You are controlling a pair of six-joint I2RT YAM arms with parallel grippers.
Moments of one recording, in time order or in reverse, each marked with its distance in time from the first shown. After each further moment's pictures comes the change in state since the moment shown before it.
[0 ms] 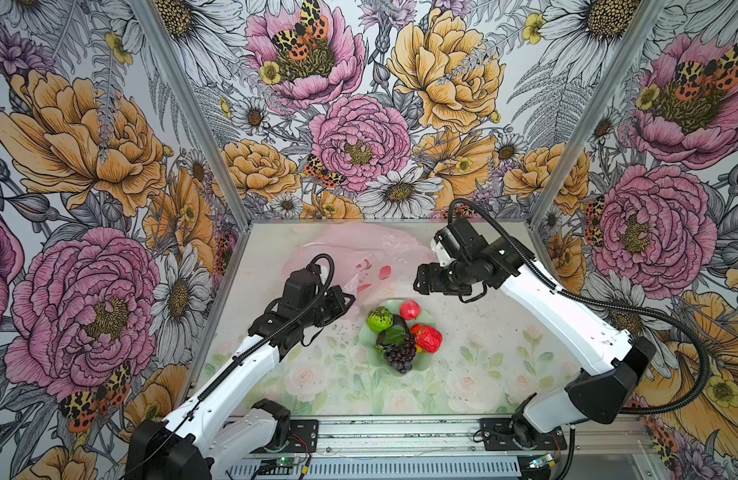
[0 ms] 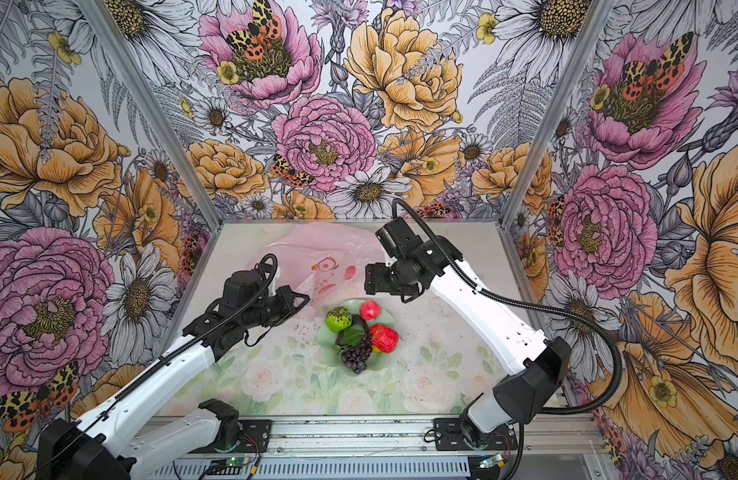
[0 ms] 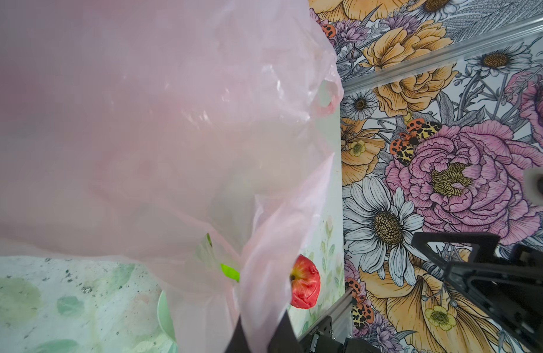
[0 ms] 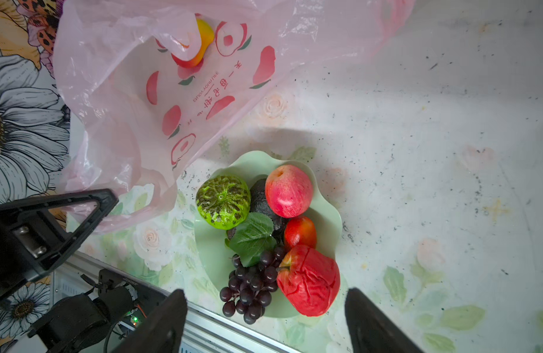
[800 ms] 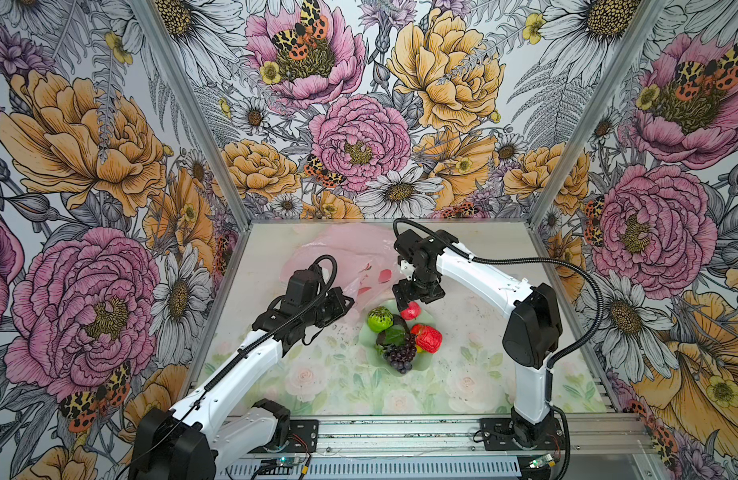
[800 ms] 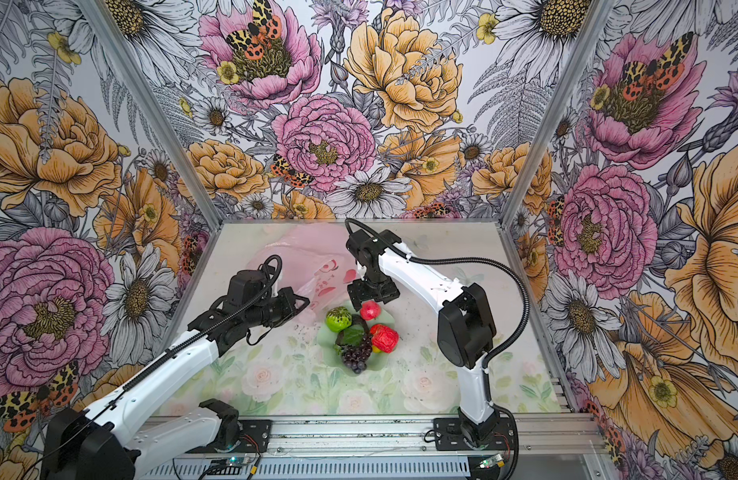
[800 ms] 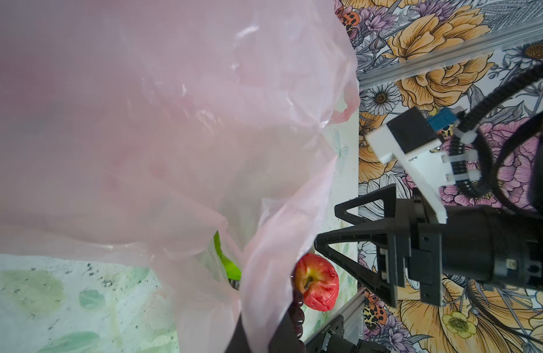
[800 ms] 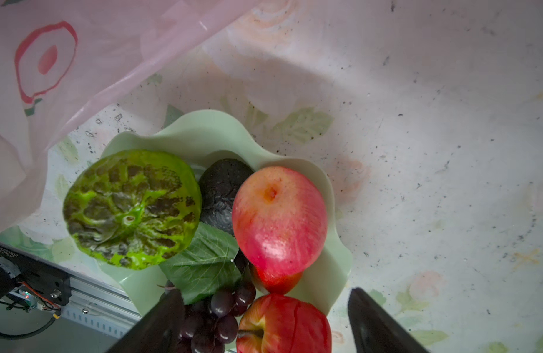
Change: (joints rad) left arm 0.013 0.051 0.006 -0.030 0.000 0.024; right arm 0.008 0.436 0.141 -0.107 -0.038 -0.244
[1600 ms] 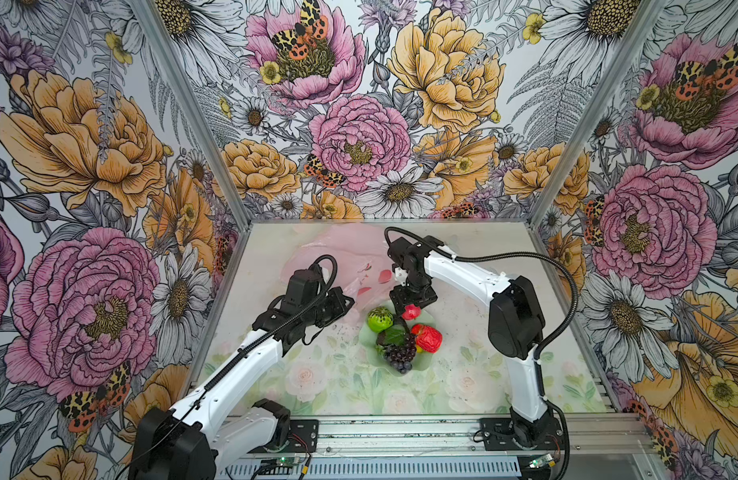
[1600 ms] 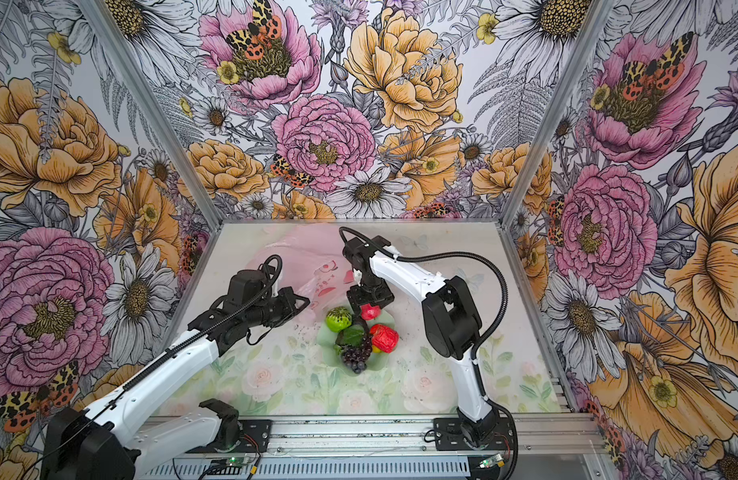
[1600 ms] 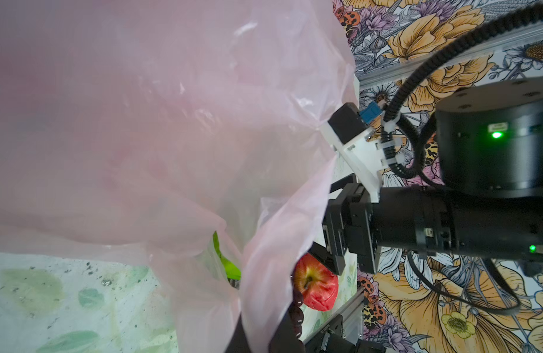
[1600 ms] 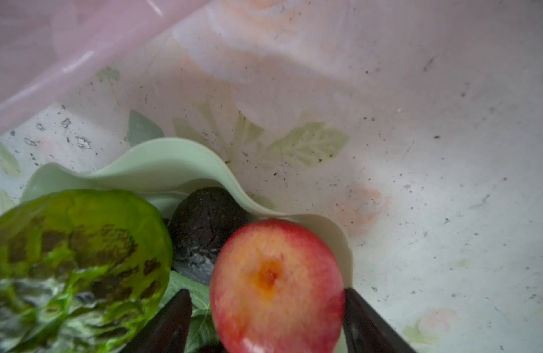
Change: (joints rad) left arm -0.002 0.000 0.002 0.000 0.000 -0.004; right arm 0.000 0.110 0.002 0.044 0.002 -0.032
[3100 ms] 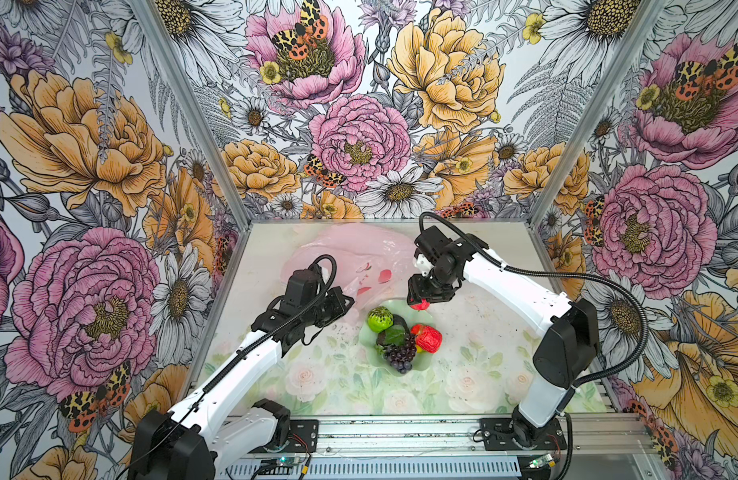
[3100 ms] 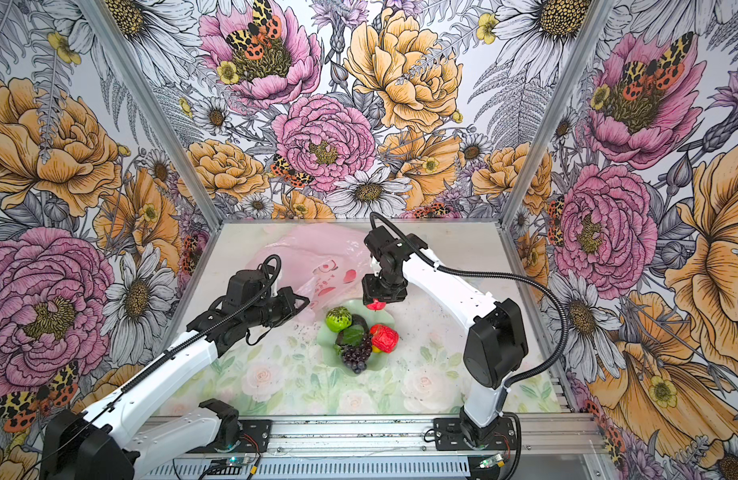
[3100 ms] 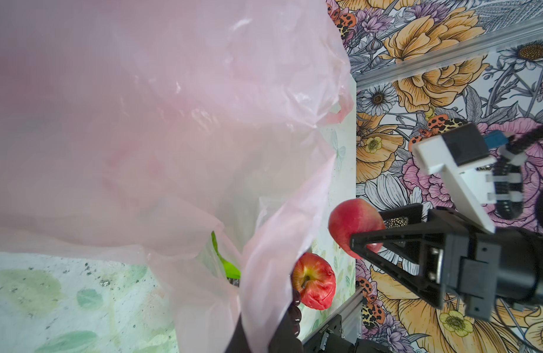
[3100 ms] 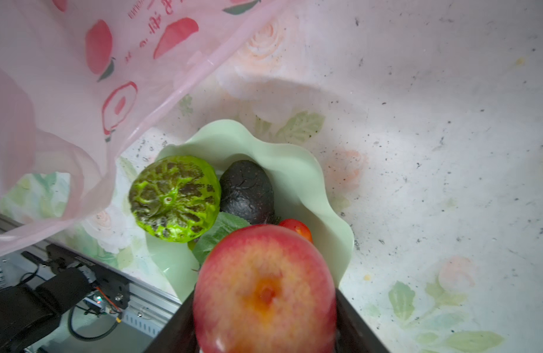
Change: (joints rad) left arm -0.001 -0.011 0.000 0.000 0.001 0.000; right arm -0.068 -0.366 -0.200 0.113 -0.101 0.182
